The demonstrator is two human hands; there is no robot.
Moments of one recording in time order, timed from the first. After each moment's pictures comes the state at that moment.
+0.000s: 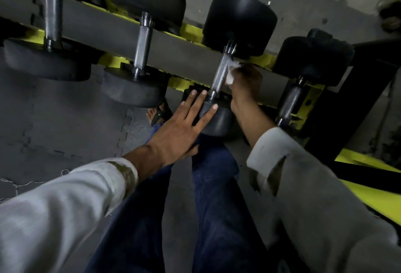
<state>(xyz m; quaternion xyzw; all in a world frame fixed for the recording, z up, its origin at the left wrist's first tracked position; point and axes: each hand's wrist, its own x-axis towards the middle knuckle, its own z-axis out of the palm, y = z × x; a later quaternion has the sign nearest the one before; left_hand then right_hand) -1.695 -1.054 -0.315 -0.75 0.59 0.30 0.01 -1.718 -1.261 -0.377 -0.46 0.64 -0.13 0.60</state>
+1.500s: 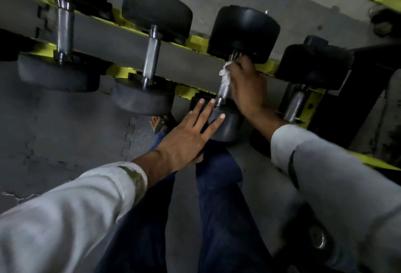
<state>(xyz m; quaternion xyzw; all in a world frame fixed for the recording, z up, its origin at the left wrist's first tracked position) -1.684 -1.054 -0.303 -0.72 0.61 0.32 0.05 -1.729 -1.273 -0.350 -0.95 0.26 0.06 0.19</state>
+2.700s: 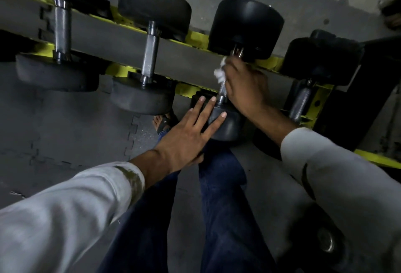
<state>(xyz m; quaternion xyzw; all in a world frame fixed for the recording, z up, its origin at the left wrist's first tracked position) -1.684 -1.052 -0.311 -0.71 0.62 0.31 0.07 -1.733 -1.267 -0.361 -0.97 0.17 0.08 0.12</state>
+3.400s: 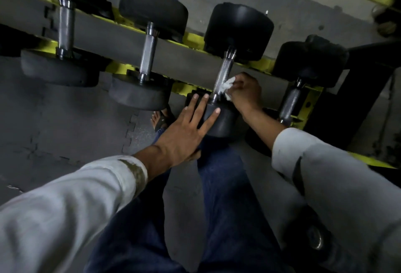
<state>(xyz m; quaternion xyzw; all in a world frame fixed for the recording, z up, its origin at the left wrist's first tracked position) -1.696 -1.063 -0.299 -0.73 0.60 0.32 0.09 -1.753 -1.266 -0.374 -0.71 0.52 0.07 0.47</state>
